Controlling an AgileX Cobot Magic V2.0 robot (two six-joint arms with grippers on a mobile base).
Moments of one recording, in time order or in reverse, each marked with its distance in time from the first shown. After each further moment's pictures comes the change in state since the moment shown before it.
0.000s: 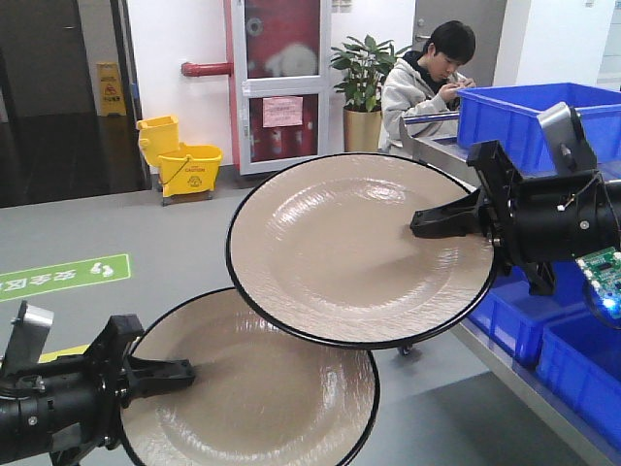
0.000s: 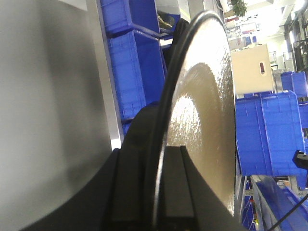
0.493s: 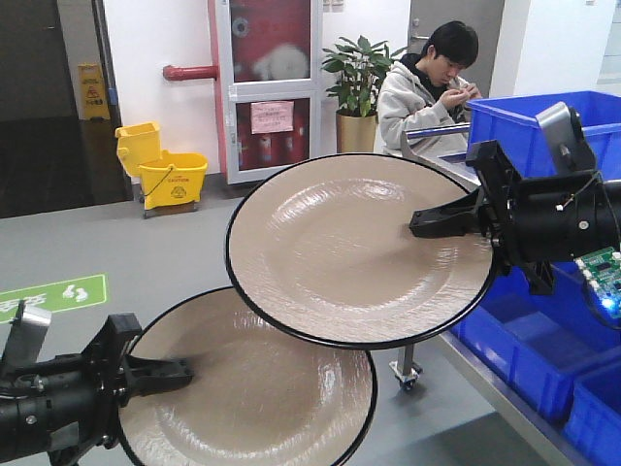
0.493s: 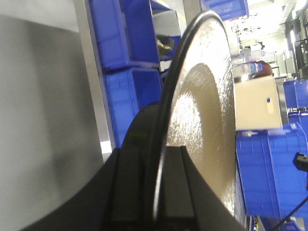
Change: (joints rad) left arm 0.000 0.000 0.000 0.000 -0.002 0.000; right arm 0.000 0.000 0.000 0.000 0.000 0.000
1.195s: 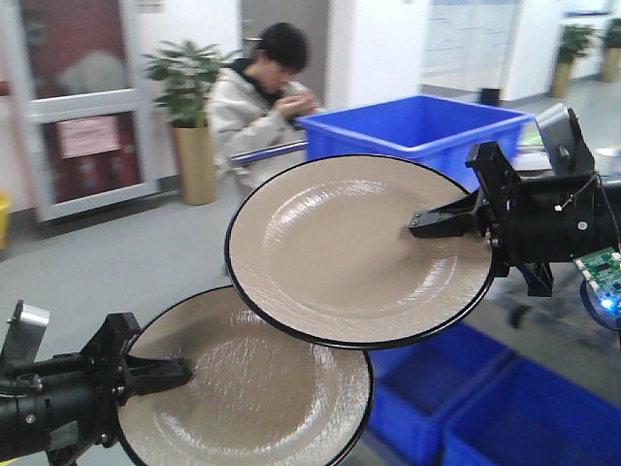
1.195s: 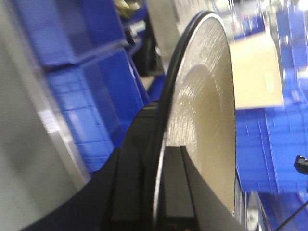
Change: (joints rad) left arm 0.000 0.000 0.000 0.000 -0.008 0.000; right arm 0.000 0.002 0.000 0.000 -0.001 0.000
